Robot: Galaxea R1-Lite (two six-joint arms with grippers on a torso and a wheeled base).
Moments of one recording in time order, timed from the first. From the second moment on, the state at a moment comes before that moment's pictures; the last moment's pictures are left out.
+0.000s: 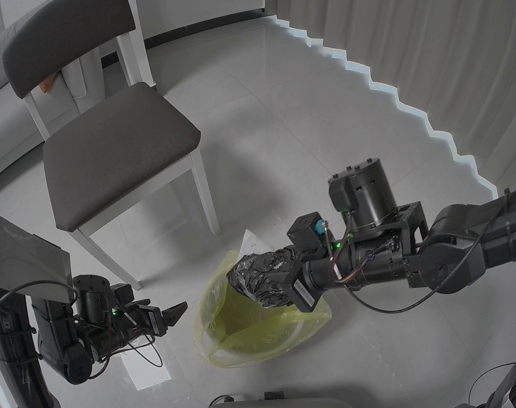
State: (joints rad) left arm -0.27 2.17 -0.11 -1.55 -0.14 -0.26; right arm 0.76 1.91 -1.16 -0.11 0.15 -0.23
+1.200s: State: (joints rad) left arm -0.27 2.02 -0.03 -1.55 -0.15 -0.28; right arm 0.80 2.18 -1.10 -0.11 0.16 -0.29
